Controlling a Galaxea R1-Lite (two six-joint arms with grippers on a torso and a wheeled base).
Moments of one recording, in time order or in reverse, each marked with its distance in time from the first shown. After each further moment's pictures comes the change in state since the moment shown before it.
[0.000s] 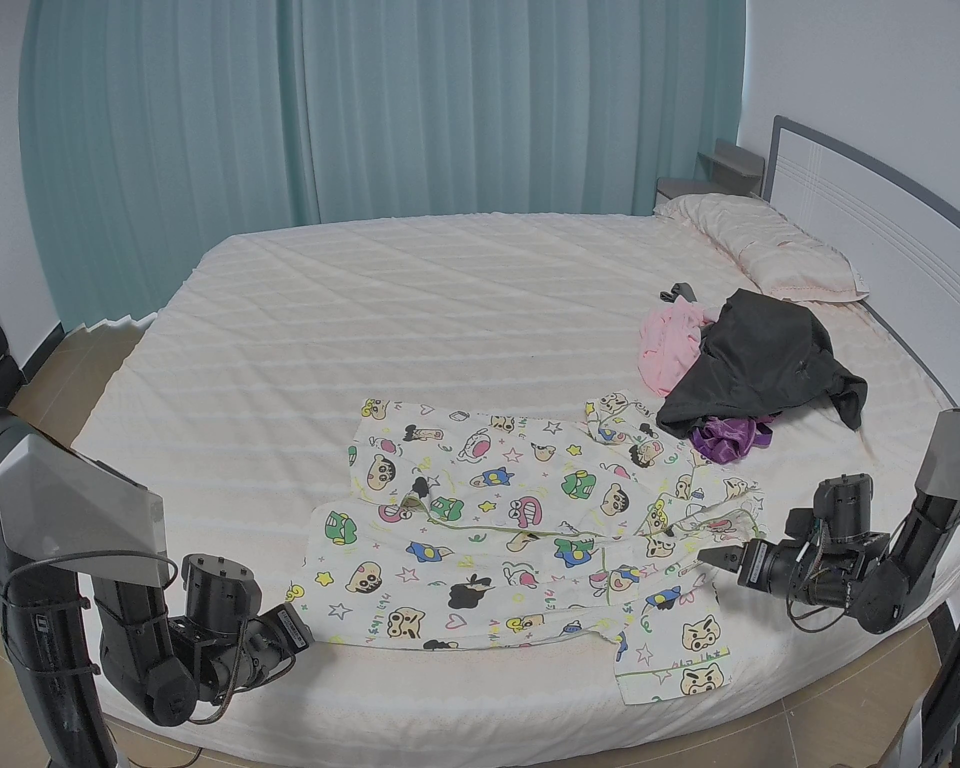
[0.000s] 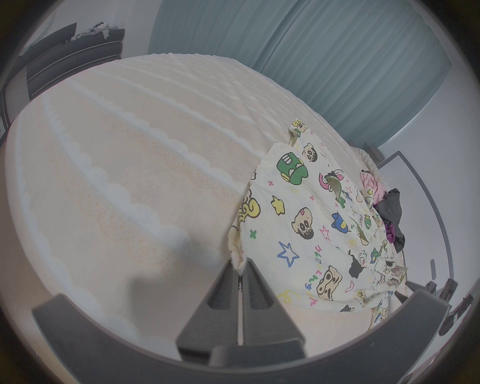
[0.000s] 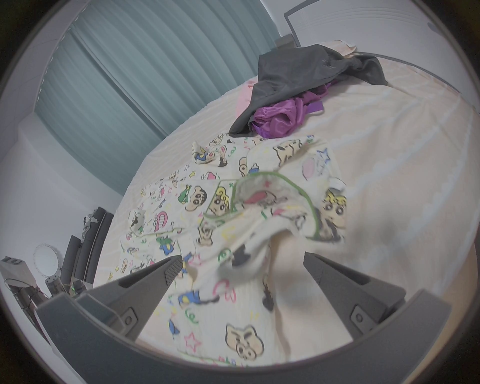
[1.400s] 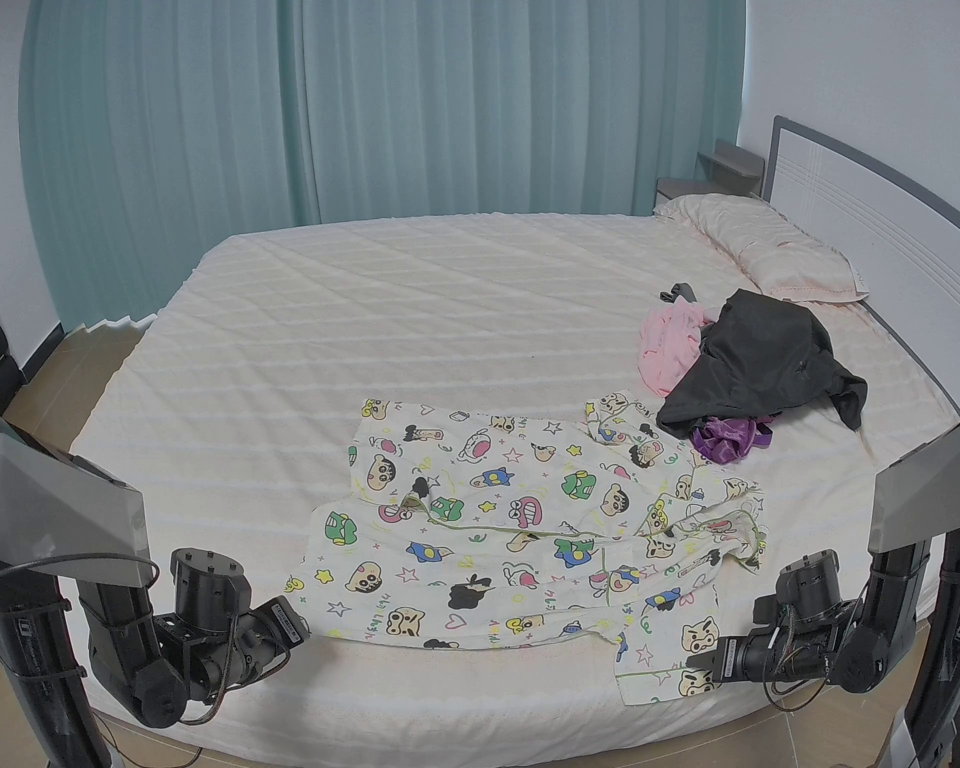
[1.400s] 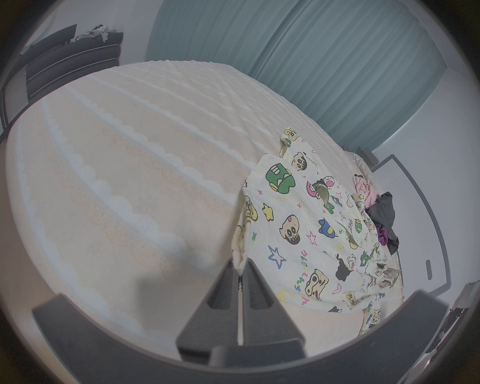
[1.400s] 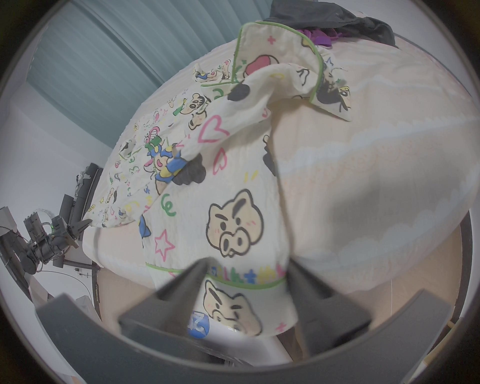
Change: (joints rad) left arm -0.006 -0.066 0.021 0.001 0.005 0.005; right arm 0.149 0.150 0.235 -0.122 -0.013 -0.043
